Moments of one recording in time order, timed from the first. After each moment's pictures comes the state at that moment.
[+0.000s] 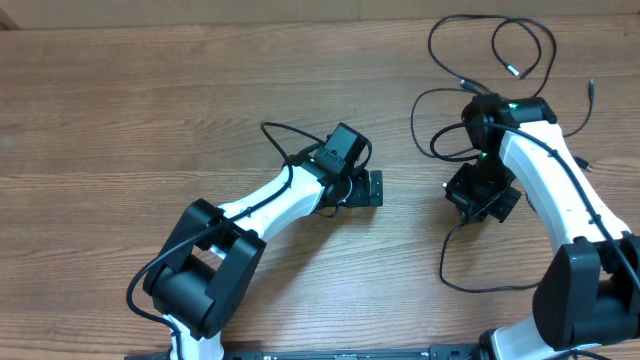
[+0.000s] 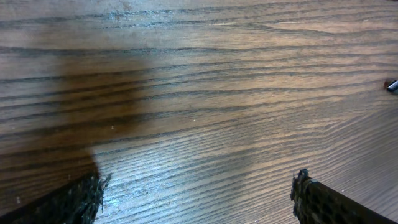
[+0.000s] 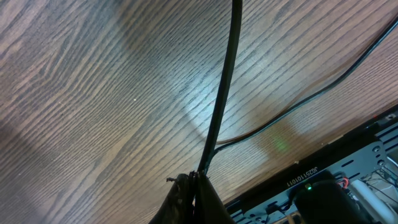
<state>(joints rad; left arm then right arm) -0.64 1.94 1.20 -0.43 0.21 -0.65 0.11 1.72 1.35 -1.47 -0.02 0.79</state>
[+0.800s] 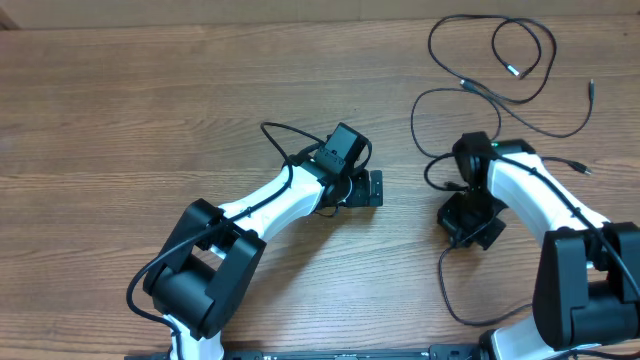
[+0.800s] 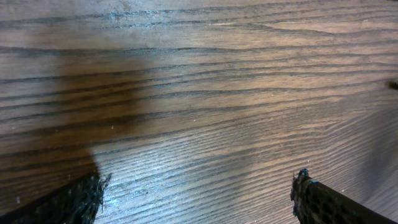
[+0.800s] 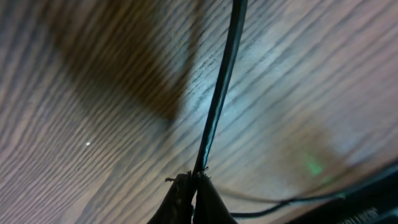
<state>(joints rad) -0.64 1.94 1.20 -0.43 0.21 -0.65 0.11 1.72 1.02 -1.16 -0.06 0.86</state>
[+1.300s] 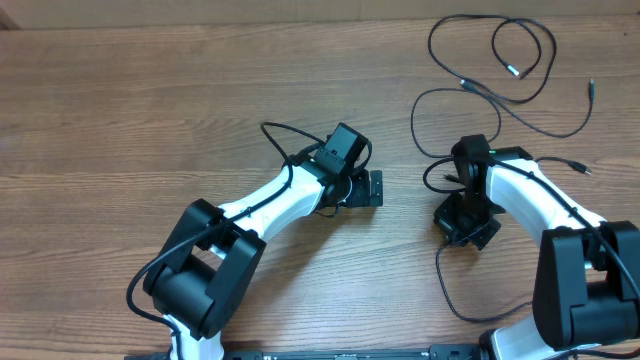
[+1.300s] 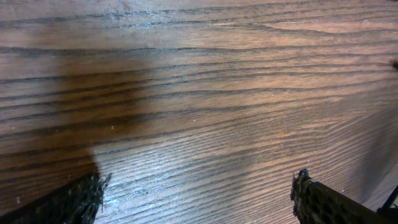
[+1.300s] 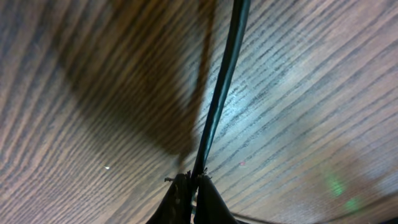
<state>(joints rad) -0.64 1.94 1.20 -0.43 0.21 -0.65 0.11 1.72 0.97 -1.04 -0.07 0.87</state>
